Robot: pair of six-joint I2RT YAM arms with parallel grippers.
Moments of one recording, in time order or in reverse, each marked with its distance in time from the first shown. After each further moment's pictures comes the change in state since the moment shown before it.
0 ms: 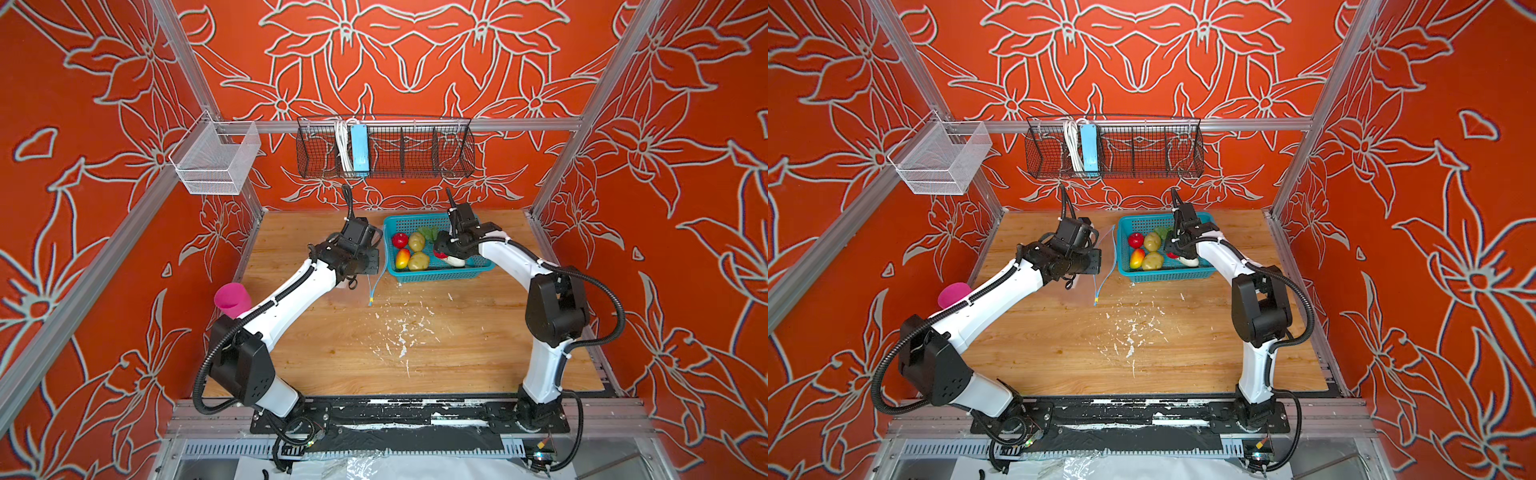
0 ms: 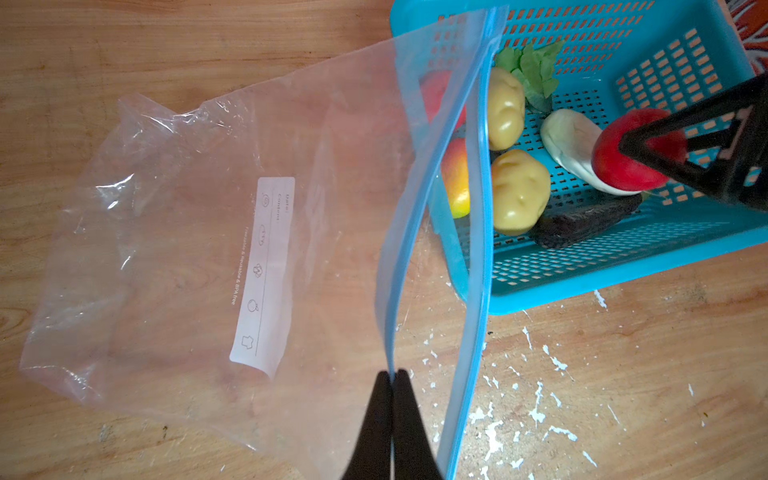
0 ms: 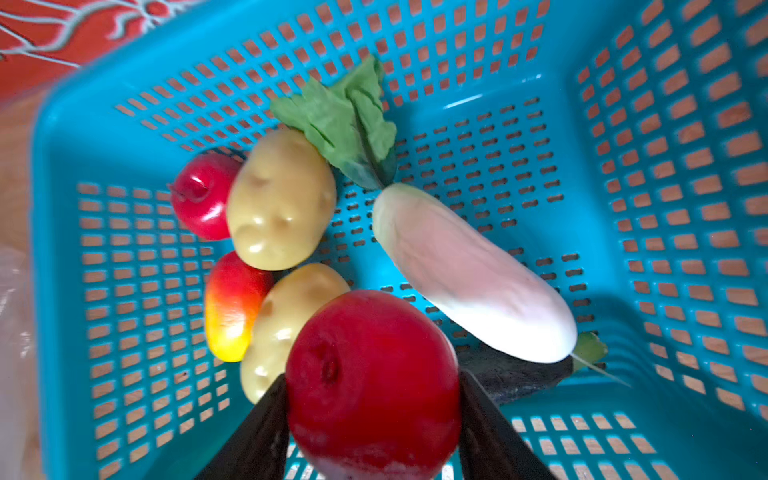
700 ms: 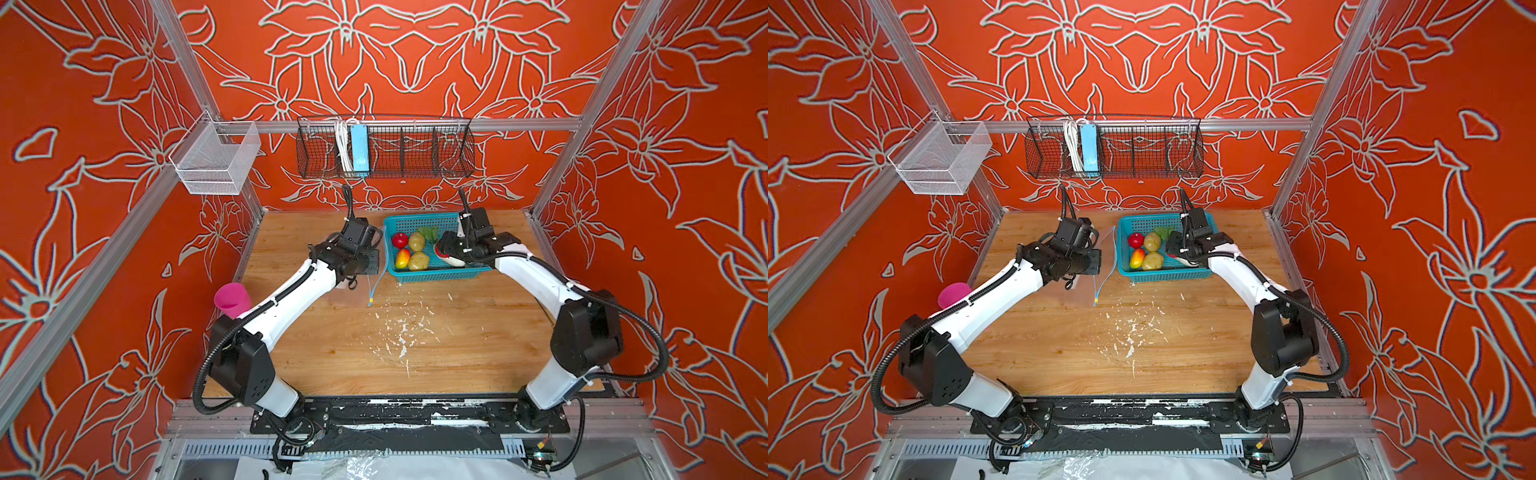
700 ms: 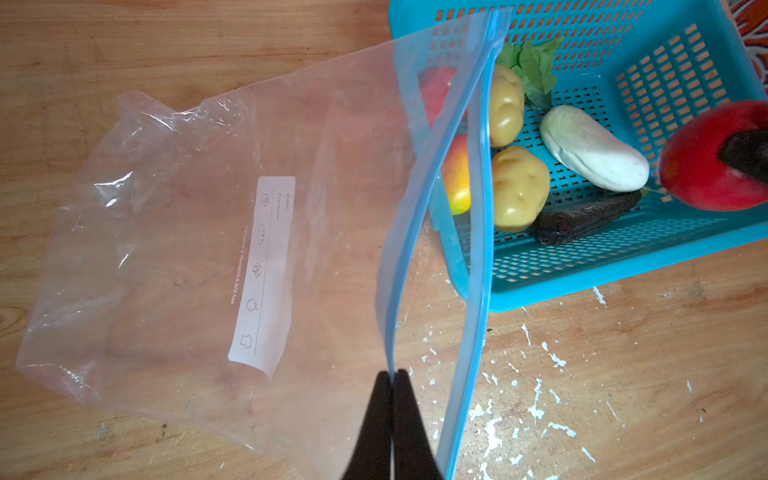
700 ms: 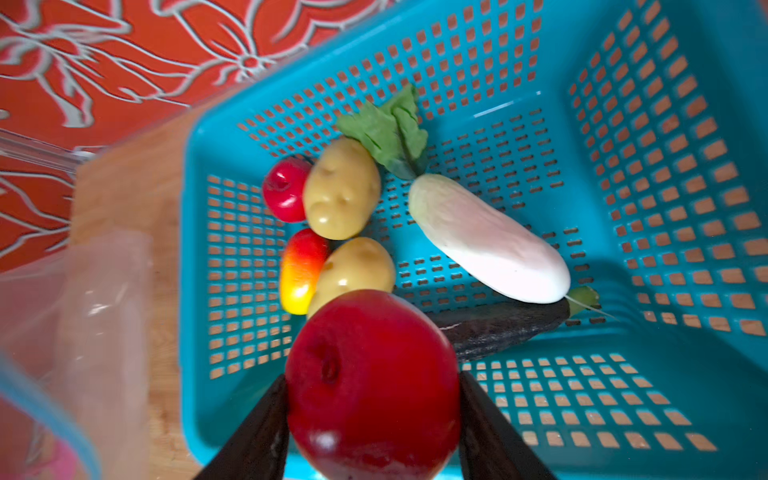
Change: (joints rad) left arm 0.000 0.000 0.000 -0.005 0.005 0.000; right arm 0.020 -0.250 -0.192 0.101 -0.046 0.047
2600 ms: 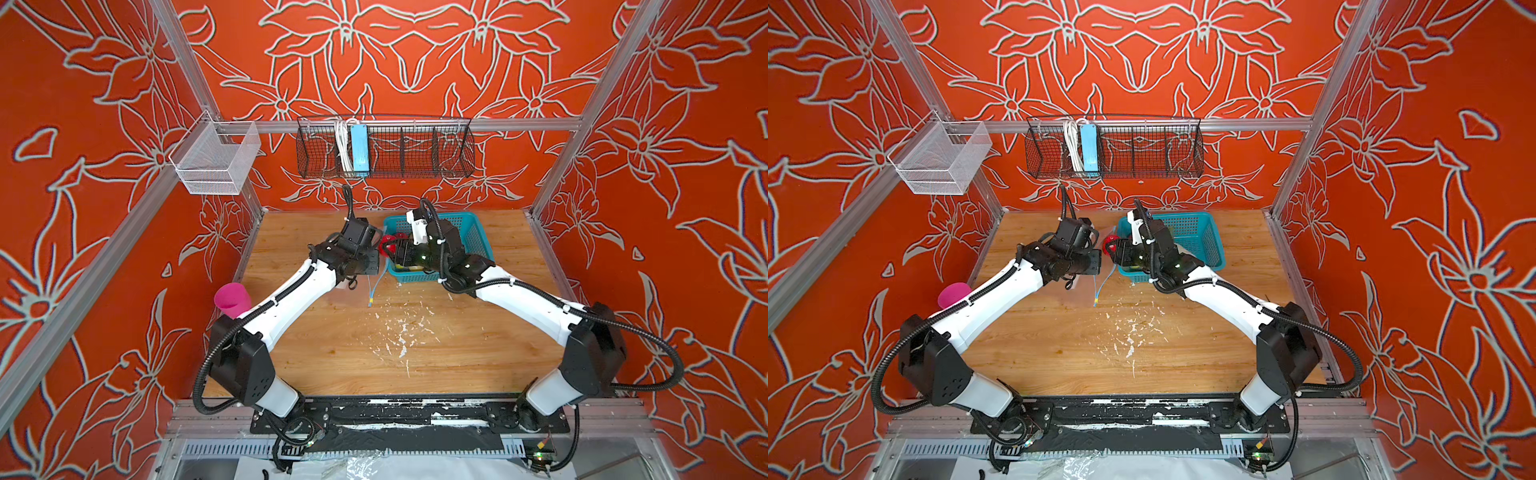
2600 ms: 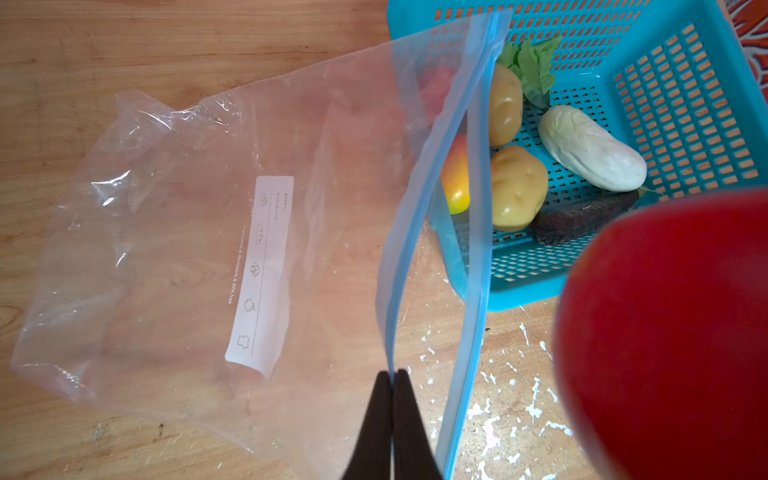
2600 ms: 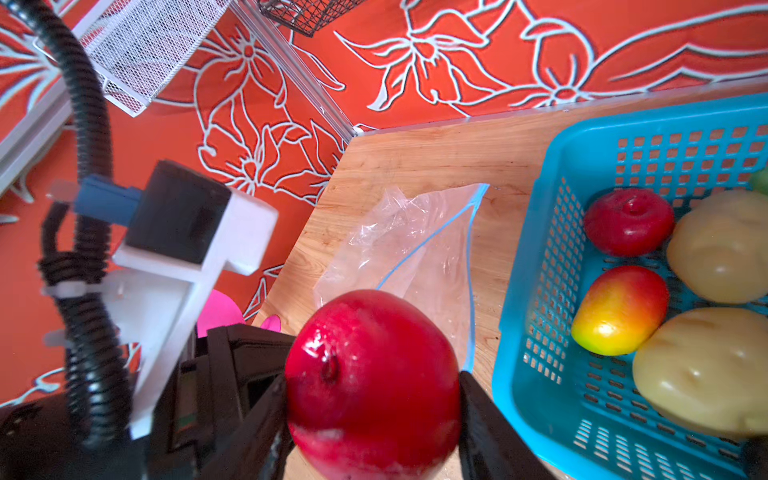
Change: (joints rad) left arm 0.000 0.000 0.000 0.001 0.005 -0.003; right arm 0.340 -0.061 -0.092 0.449 -0.126 0.012
